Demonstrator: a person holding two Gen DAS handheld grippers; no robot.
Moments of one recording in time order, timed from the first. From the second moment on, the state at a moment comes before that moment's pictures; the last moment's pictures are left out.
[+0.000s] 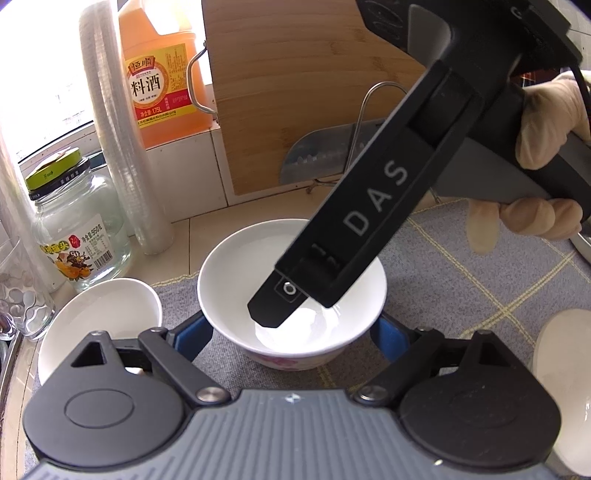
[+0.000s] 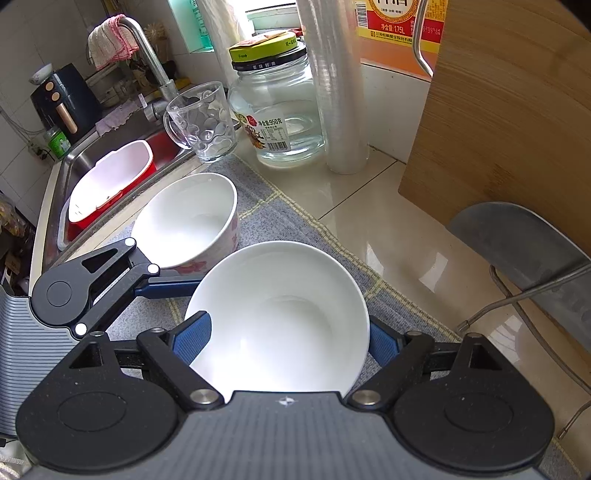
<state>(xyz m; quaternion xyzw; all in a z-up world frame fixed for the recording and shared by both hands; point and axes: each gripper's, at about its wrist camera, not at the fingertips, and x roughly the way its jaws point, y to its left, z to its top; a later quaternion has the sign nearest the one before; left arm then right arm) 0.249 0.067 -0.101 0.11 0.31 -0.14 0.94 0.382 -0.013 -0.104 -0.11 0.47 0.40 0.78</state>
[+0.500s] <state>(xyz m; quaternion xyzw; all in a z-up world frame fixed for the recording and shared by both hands) 0.252 0.067 -0.100 0.12 0.31 -0.14 0.93 0.387 -0.015 -0.106 -0.09 0.48 0.39 0.78</state>
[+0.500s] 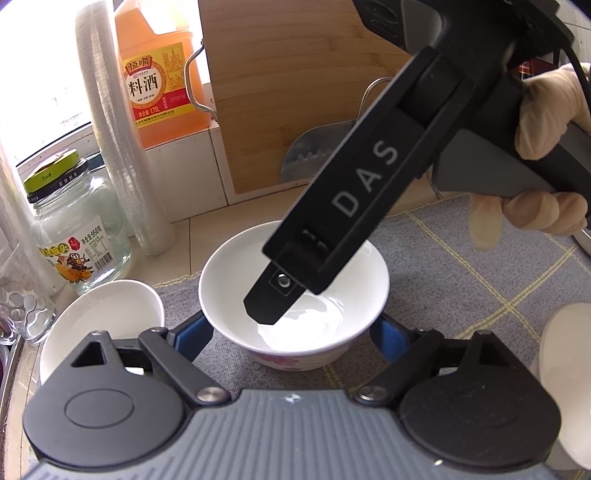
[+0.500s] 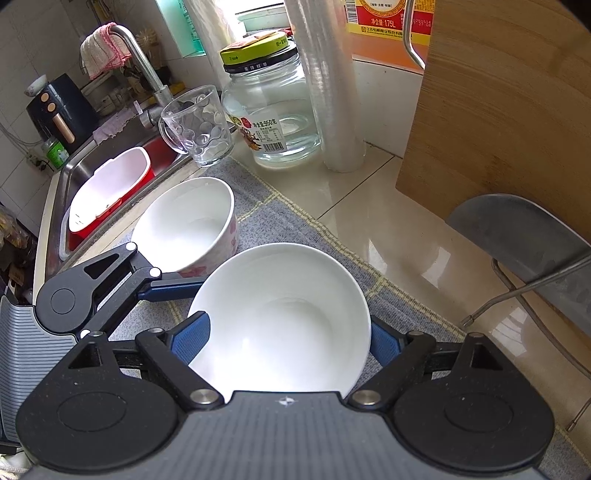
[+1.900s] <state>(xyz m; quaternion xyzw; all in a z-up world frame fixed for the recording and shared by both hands) 0.133 0.033 -0.052 0.14 0.28 -0.26 0.91 0.233 -0.069 -0.054 -0.05 0.47 0.31 0.83</state>
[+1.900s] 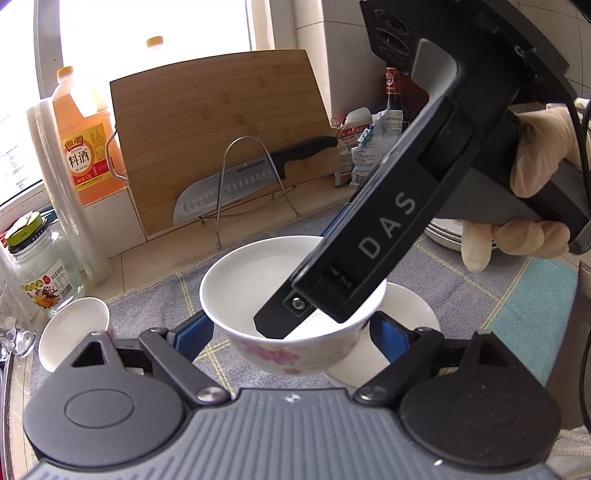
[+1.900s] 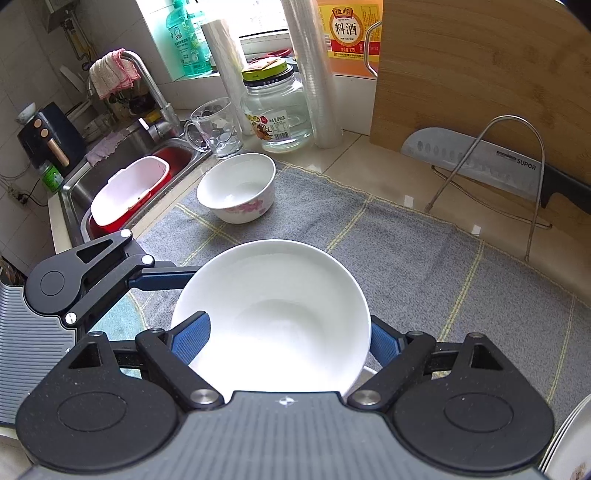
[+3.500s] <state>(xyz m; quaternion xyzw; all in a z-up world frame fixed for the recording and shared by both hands) 0.141 0.001 -0.089 0.14 0.32 -0.35 0.87 0.198 -0.113 -0.083 -0.02 0.50 0.23 0.84</state>
